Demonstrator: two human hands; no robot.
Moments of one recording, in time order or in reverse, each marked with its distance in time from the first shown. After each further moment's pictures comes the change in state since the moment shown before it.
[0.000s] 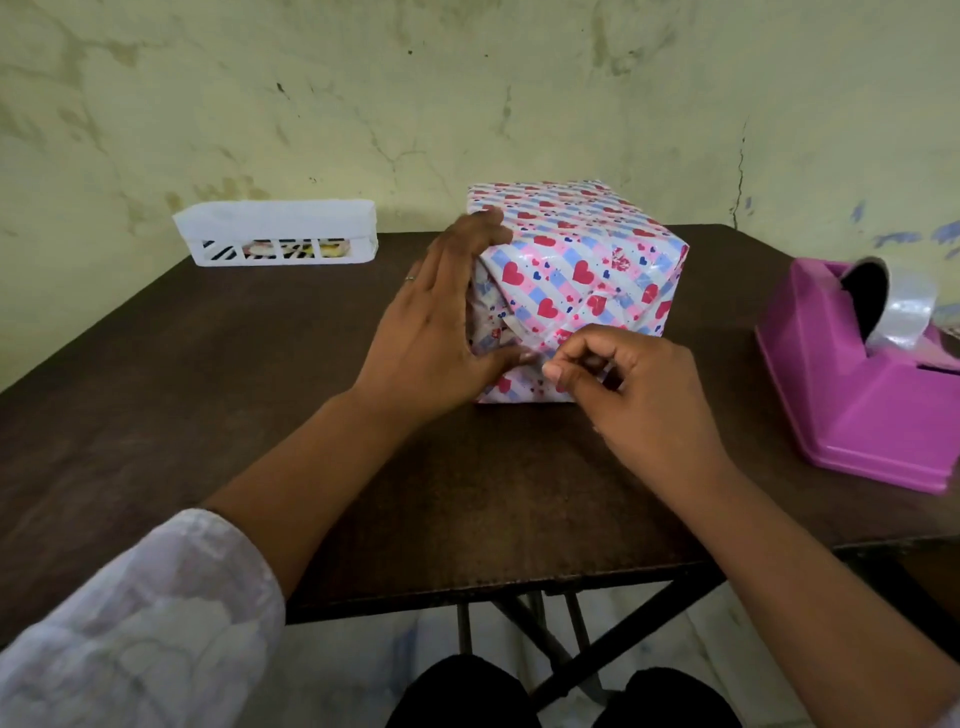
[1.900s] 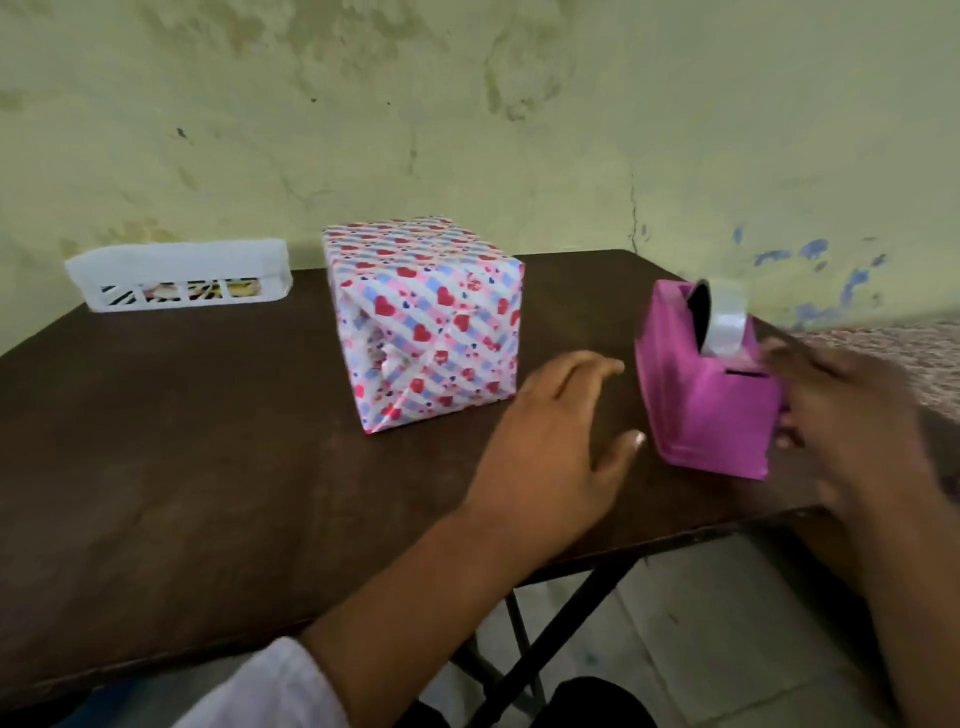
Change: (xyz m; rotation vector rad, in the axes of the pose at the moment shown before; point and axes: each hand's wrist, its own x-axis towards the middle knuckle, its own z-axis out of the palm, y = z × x) left_hand -0.009 0.143 0.078 -0.228 -0.180 -0.078; right_hand -0.041 0.065 -0.149 0.078 0.531 0.607
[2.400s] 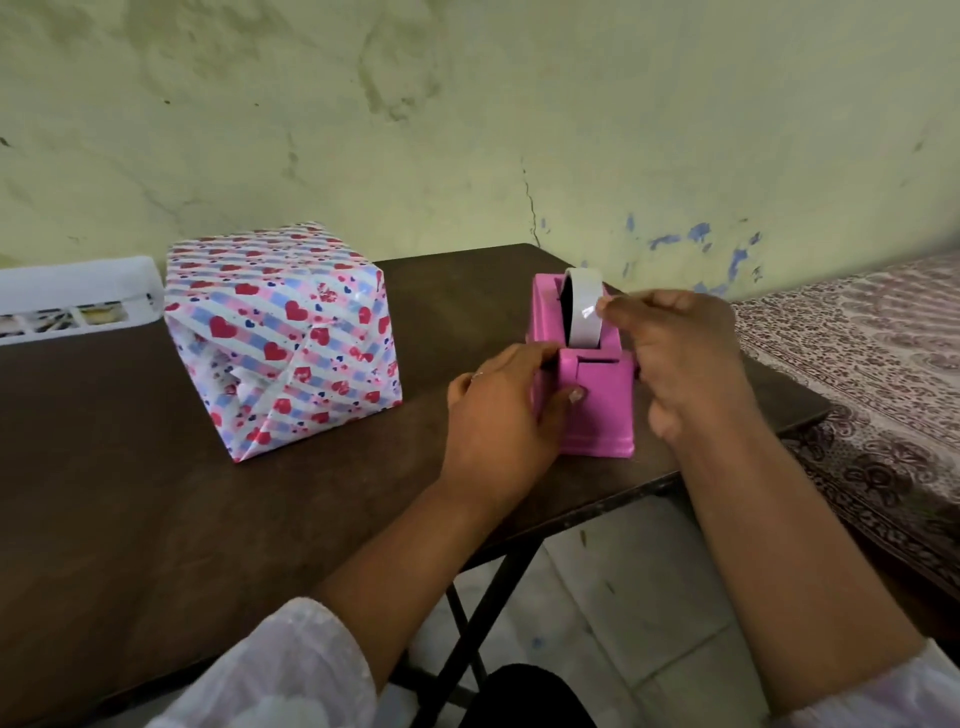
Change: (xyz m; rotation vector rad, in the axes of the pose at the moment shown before) left_hand 0.045 0.018 0.066 -0.066 0.016 -0.063; right_hand 0.010 -0.033 -0.007 0.305 -0.033 0.115
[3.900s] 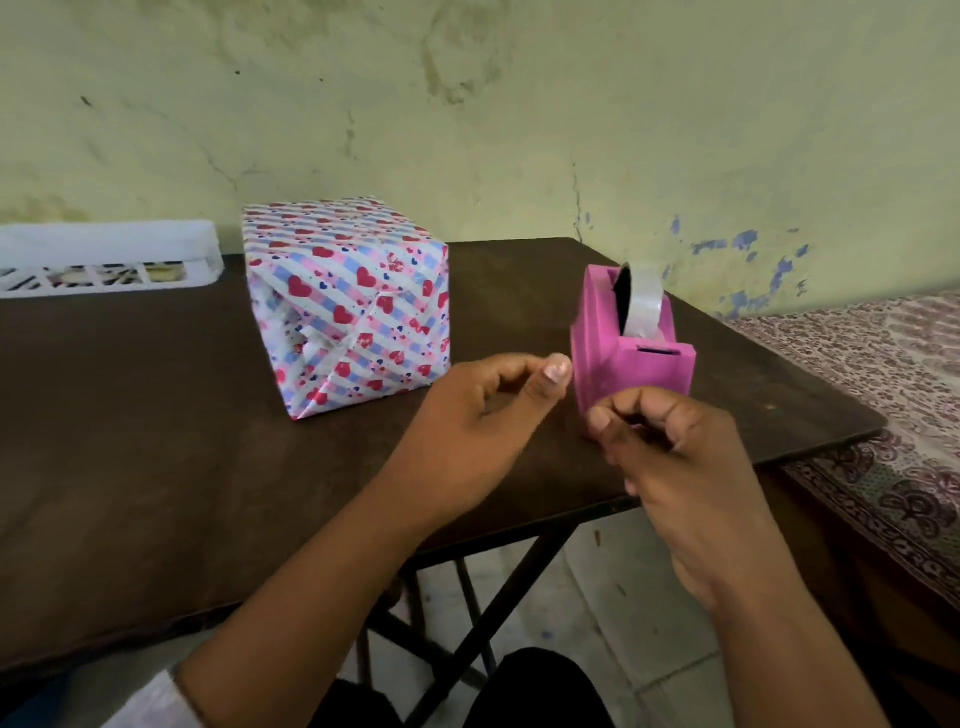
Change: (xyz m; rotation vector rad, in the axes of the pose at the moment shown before) left_hand -0.040 0.009 -0.077 -0.485 -0.177 -0.184; right_hand -0.080 0.035 -0.005 -0.184 -0.340 -0.172
